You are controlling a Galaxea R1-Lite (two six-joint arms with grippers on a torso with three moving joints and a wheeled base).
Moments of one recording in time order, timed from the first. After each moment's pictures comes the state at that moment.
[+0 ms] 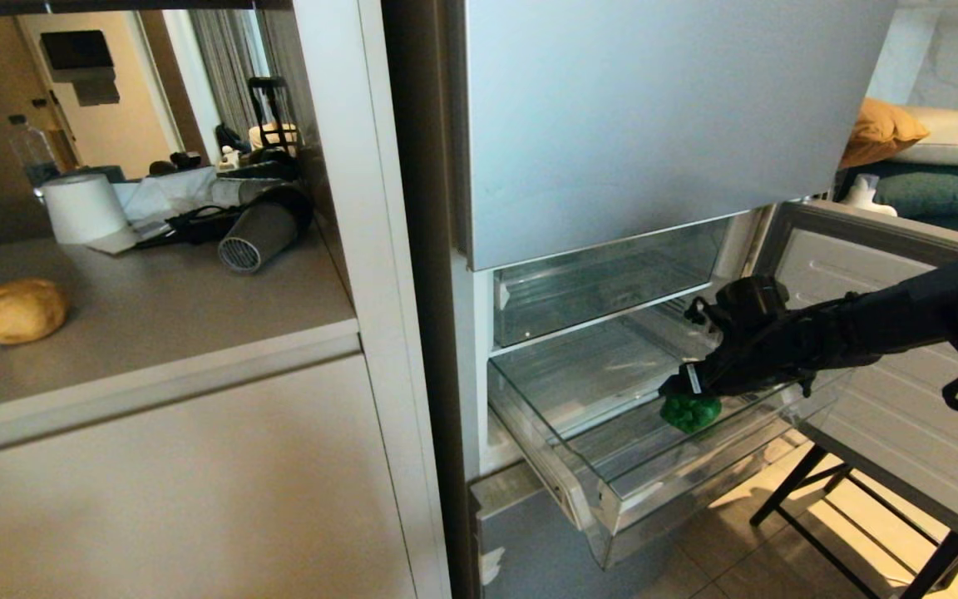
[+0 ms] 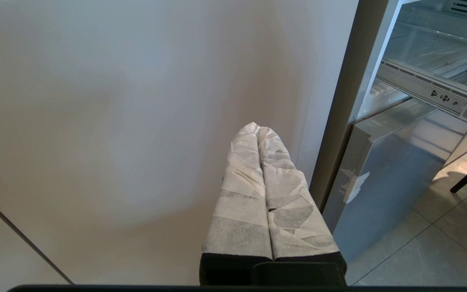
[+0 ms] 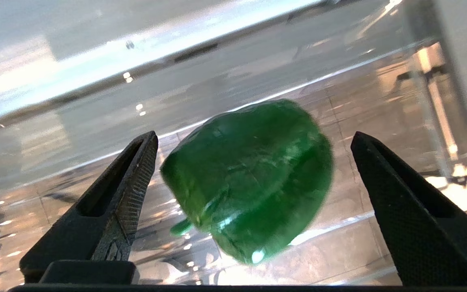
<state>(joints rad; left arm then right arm) 0.00 0.00 0.00 -0.01 0.00 0.00 0.07 2.25 -1.49 0.07 0.02 -0.02</state>
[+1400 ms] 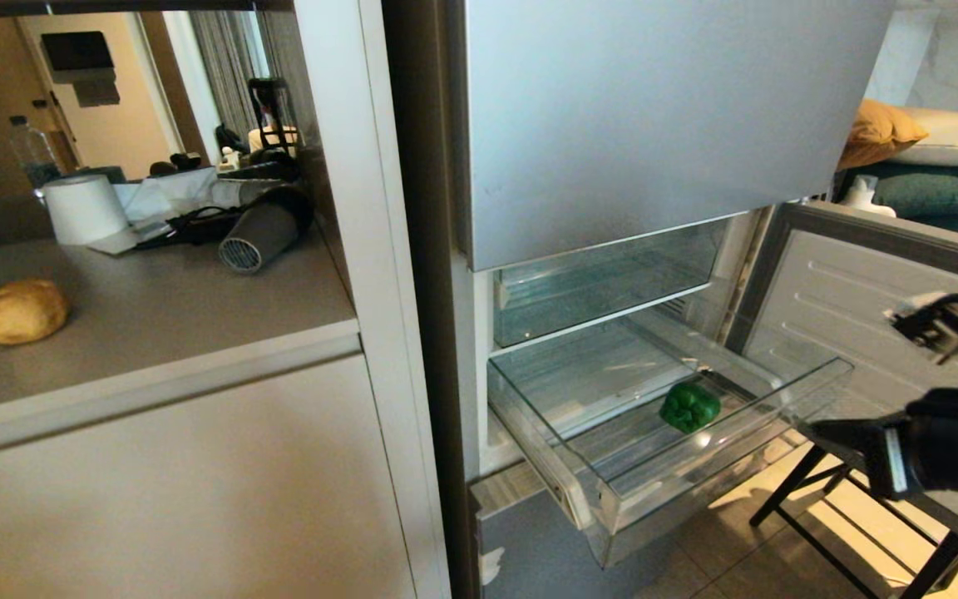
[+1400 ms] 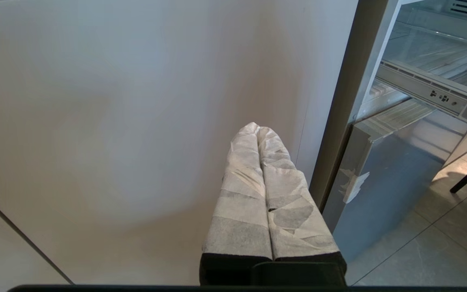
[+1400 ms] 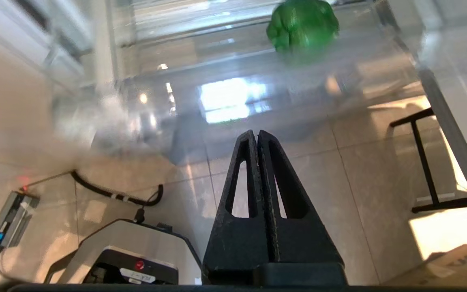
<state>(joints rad) 0.00 0.00 0.00 -0.01 0.00 0.00 0.21 1.23 -0.71 0.04 0.01 0.00</state>
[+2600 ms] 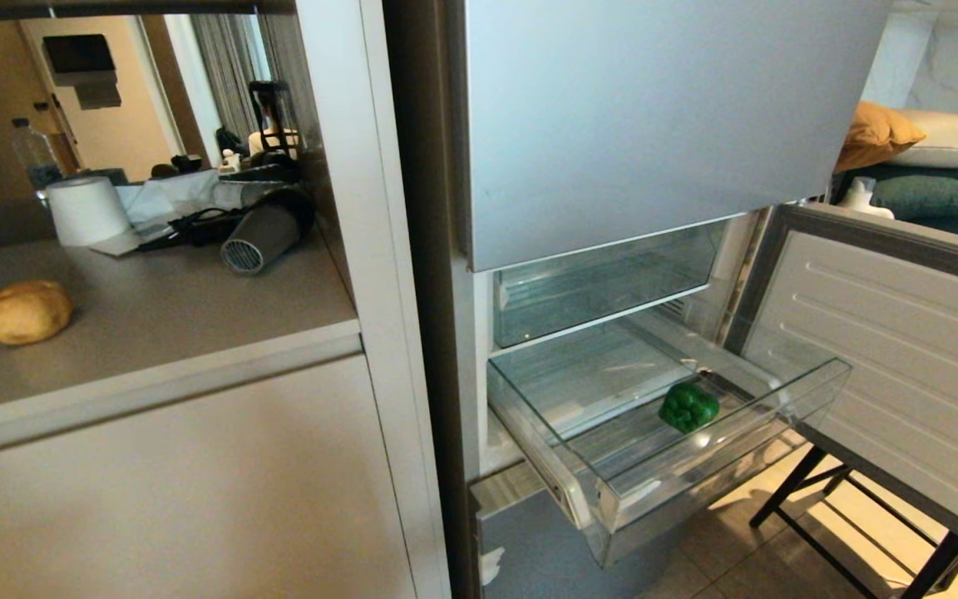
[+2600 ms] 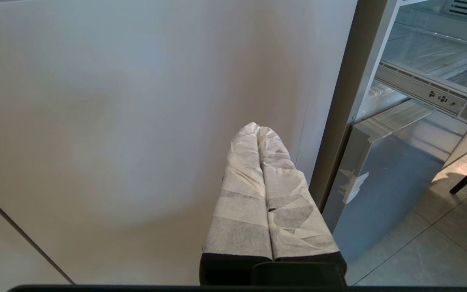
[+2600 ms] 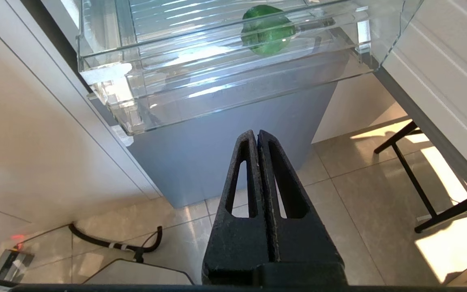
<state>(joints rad) 0.00 0.00 0.00 -0.01 0.00 0.00 0.20 0.59 -0.43 0.15 -0.04 0.06</state>
